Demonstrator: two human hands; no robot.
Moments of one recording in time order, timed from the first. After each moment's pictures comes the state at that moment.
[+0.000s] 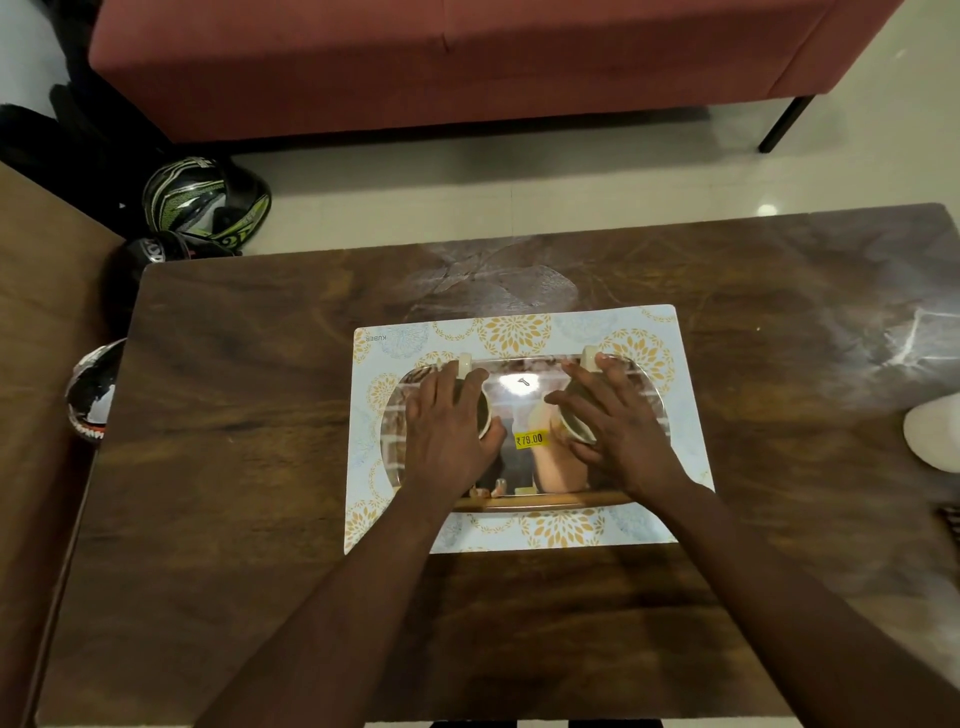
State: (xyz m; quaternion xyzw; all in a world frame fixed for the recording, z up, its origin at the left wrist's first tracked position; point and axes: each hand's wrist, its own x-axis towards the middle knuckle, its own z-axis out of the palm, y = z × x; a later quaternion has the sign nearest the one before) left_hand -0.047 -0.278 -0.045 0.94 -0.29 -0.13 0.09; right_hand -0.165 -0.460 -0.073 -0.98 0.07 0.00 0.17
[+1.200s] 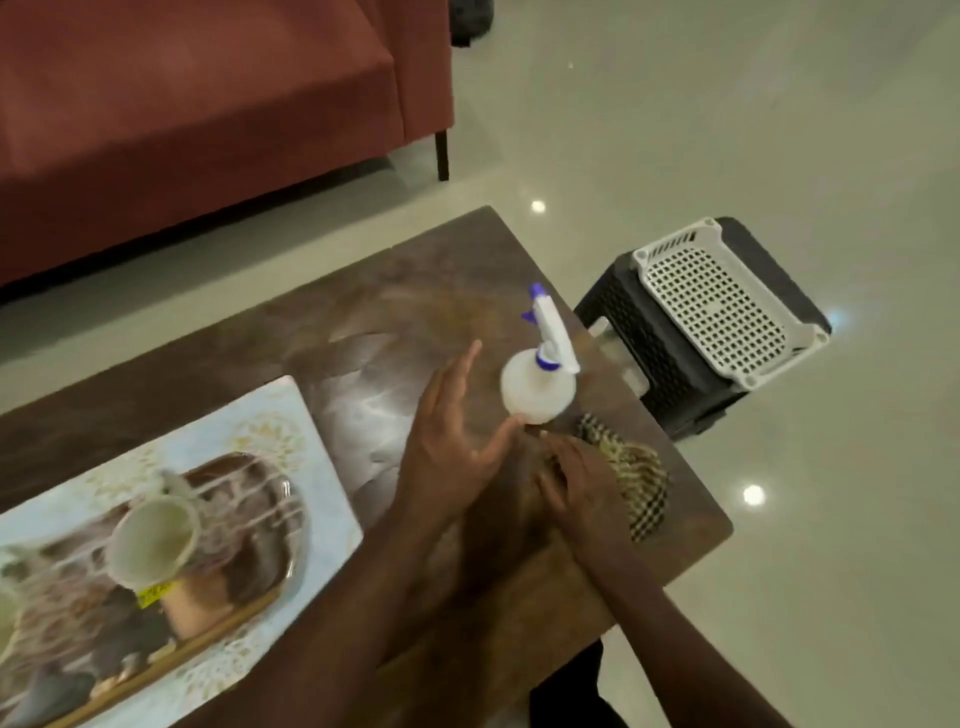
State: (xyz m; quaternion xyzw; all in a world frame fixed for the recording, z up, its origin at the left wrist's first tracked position) left_hand -0.294 -0.601 0.006 0.75 -0.47 -0.22 0.41; right_hand -0.464 -0.648 -0.075 -0.85 0.45 -0.17 0.21
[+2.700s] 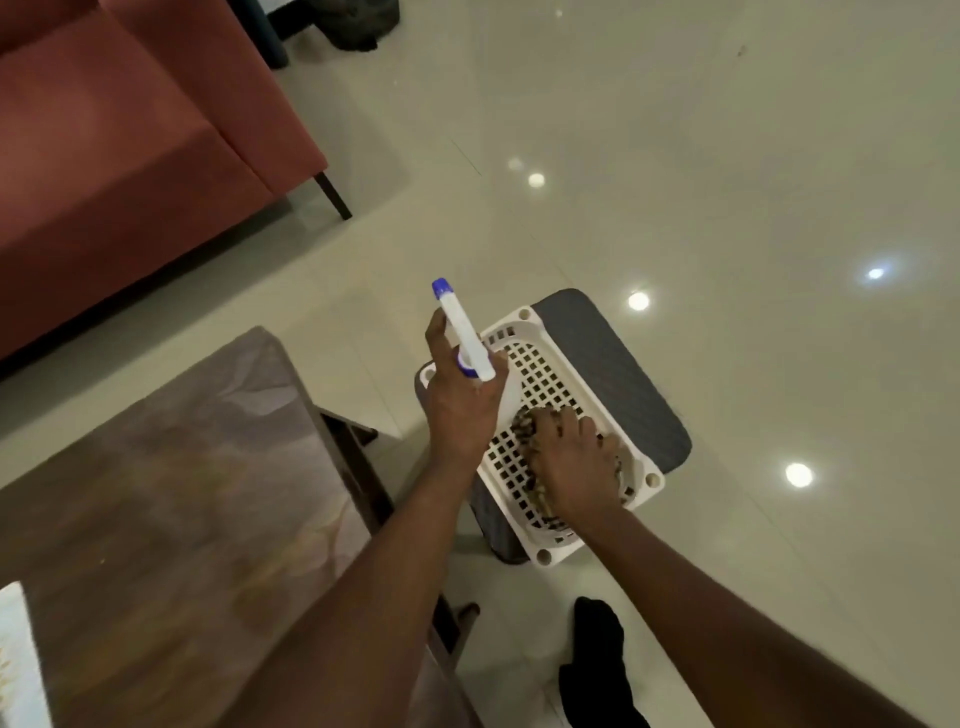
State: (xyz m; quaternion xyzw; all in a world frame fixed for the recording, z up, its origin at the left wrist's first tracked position) left_hand -0.493 -1.031 -0.058 0.81 -0.31 -0.19 0.46; right_hand -0.621 -1.027 -0.109 -0.85 0.50 0.04 0.13
